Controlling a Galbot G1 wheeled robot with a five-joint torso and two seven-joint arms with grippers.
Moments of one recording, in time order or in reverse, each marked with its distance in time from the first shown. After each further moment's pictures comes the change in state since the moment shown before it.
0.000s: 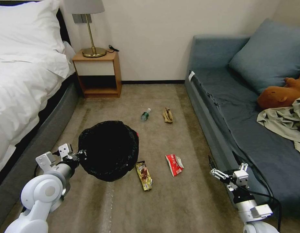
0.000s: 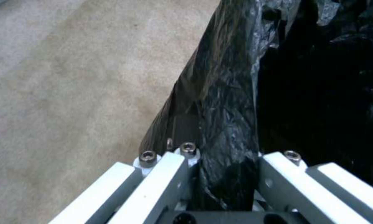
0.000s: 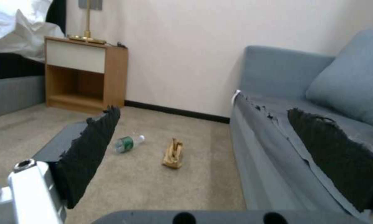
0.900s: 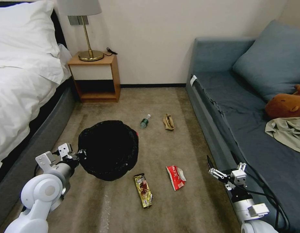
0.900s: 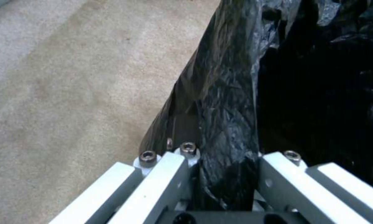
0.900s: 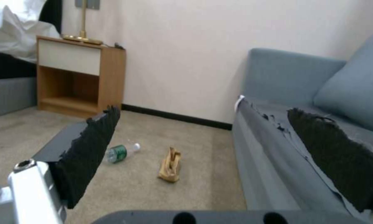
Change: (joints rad) left arm -0.015 0.001 -0.005 0.017 -0.003 -0.001 0.001; right arm 0.032 -0.025 -0.026 -0.033 -0.010 0.019 0.012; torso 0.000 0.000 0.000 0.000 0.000
